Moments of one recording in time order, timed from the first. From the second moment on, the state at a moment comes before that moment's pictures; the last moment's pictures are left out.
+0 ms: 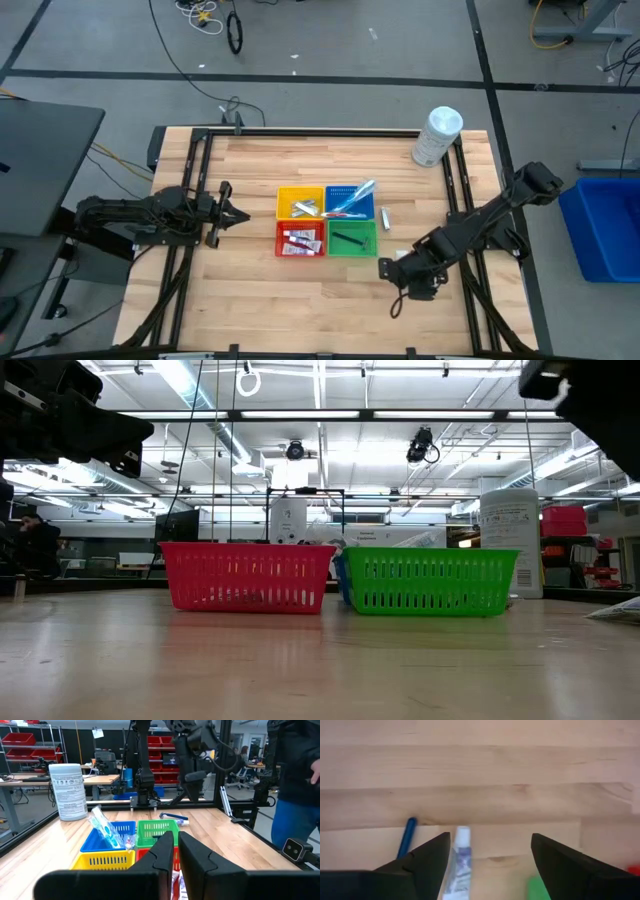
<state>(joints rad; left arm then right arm) -0.02 0.01 0.01 0.07 0.06 -0.02 0.55 1.46 1.04 -0.89 -0.11 -0.99</state>
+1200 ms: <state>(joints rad) -0.02 0.01 0.01 0.07 0.06 -0.02 0.55 1.61 0.86 -0.68 -0.11 -0.93</state>
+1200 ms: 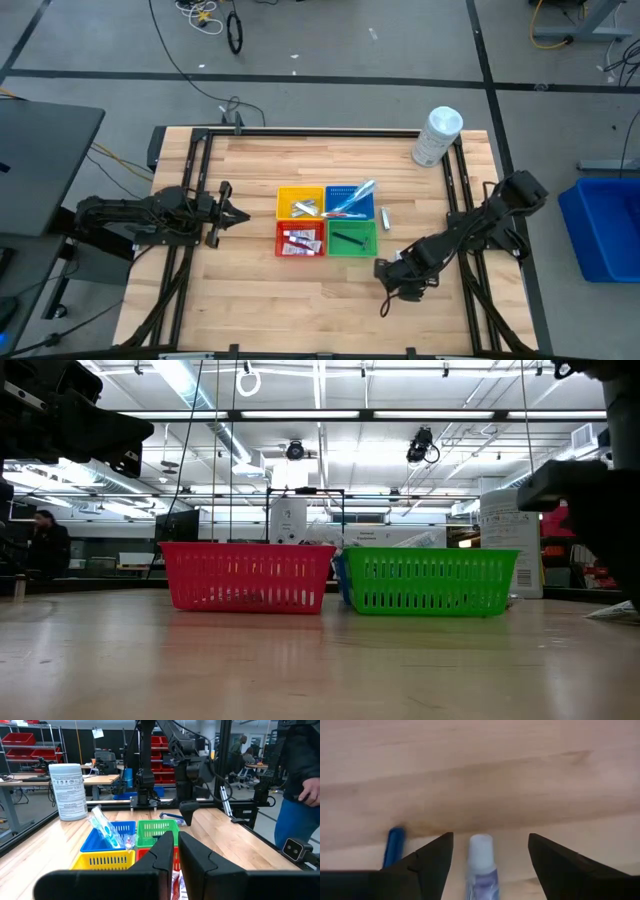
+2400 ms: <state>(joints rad) -0.02 0.01 0.01 0.07 0.06 -0.02 0.54 1.63 0.82 -0.65 -0.07 -0.85</state>
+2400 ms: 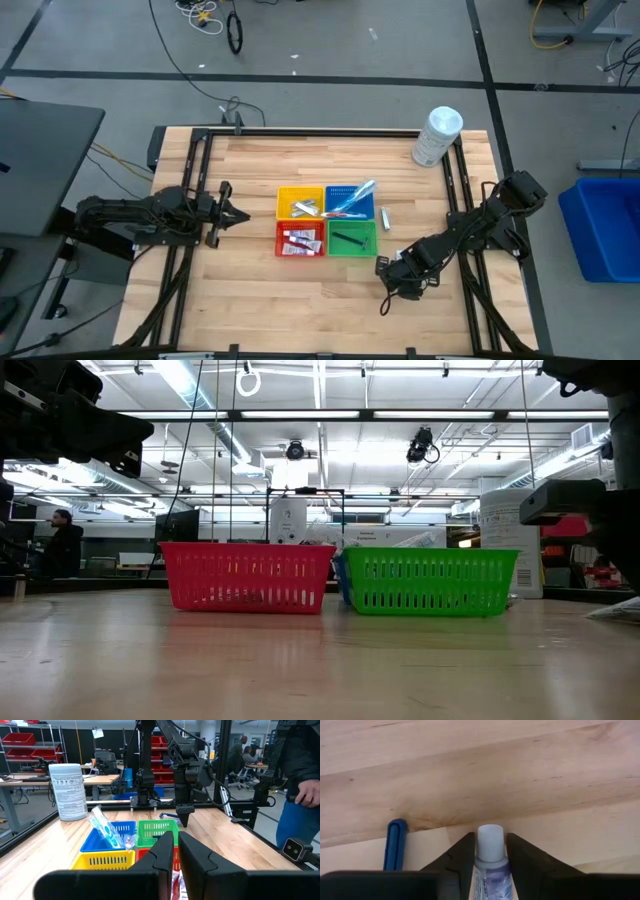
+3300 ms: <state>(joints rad) -0.02 0.01 0.01 0.07 0.06 -0.02 0.54 1.52 0.82 -0.71 -0.10 -0.85</state>
